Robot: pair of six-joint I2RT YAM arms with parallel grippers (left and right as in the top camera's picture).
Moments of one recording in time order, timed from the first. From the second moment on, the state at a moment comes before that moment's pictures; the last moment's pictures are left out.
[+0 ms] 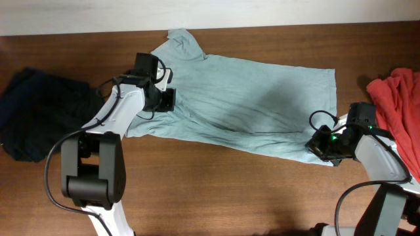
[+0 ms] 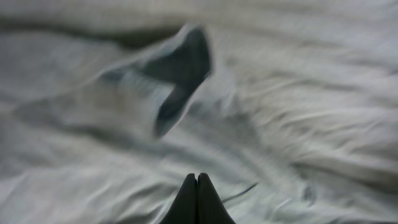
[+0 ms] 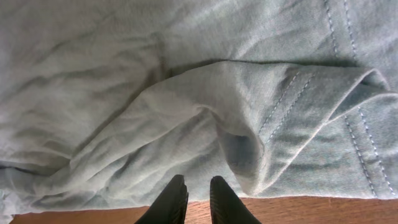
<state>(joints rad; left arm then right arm) -0.16 2.01 1.45 -0.69 0.18 -0.05 -0.33 1.52 0.83 -0.69 -0.39 0.44</state>
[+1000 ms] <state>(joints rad) -0.16 2.12 1.71 -0.74 0.12 -0.01 -0.33 1.52 0.83 -0.70 -0.39 0.43</state>
